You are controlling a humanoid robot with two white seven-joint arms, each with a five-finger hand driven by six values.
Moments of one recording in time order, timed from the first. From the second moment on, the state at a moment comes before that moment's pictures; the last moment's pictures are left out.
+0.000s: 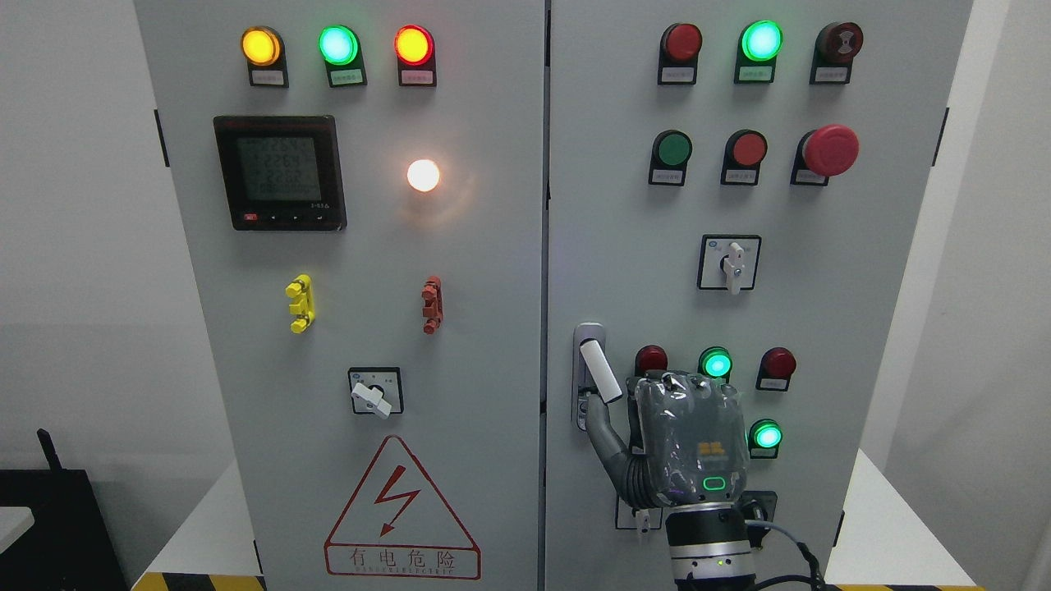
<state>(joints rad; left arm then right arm) -0.04 -0.09 0.04 0.00 0.00 -0.09 0.00 -0.48 0.15 0.22 -1.70 1.45 0.13 -0.18</state>
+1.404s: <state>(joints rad) -0.04 -0.09 0.04 0.00 0.00 -0.09 0.00 -0.48 0.15 0.20 -1.72 1.45 0.13 -0.17</state>
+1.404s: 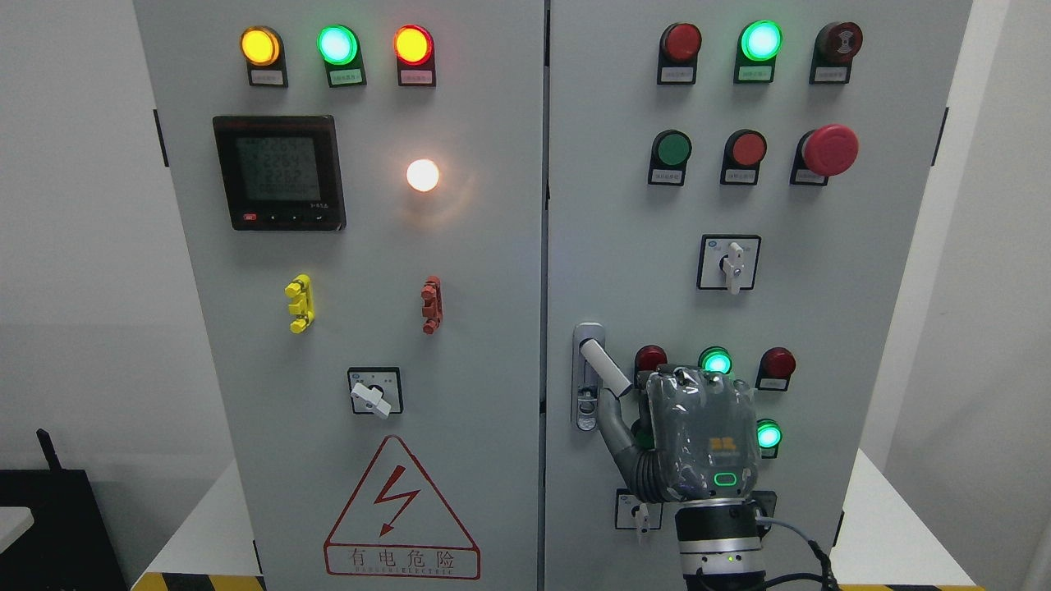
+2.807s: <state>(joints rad) -0.04 -0.09 0.04 0.00 0.00 -0.09 0.00 -0.51 0.15 0.18 -1.72 1.45 0.15 -0.17</state>
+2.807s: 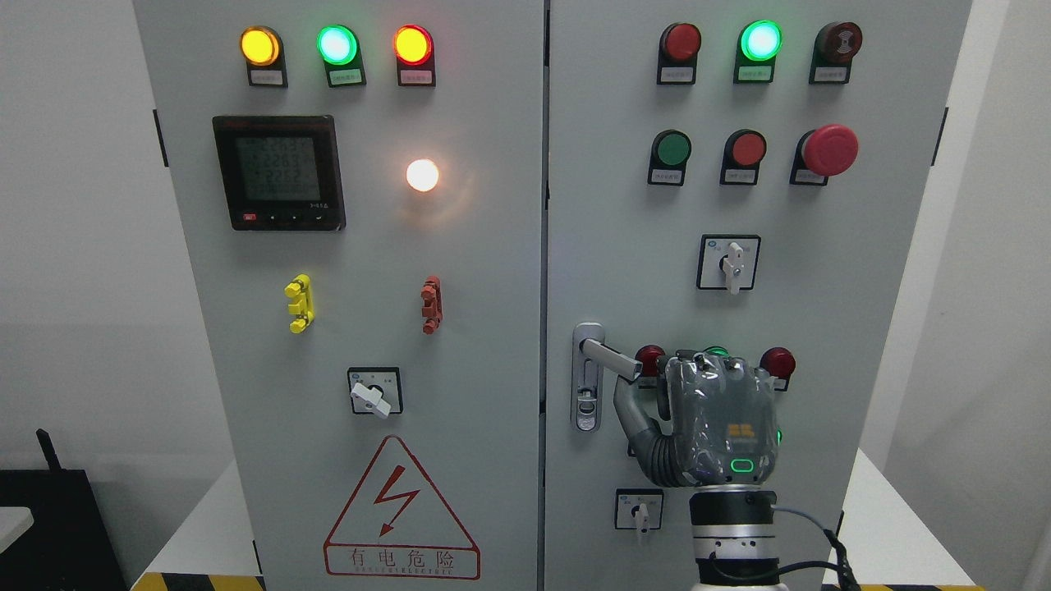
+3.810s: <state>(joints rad) -0.04 -0.09 0.04 0.00 0.00 -0.09 0.00 -0.41 0.15 0.15 -1.75 1.44 0.01 -0.23</state>
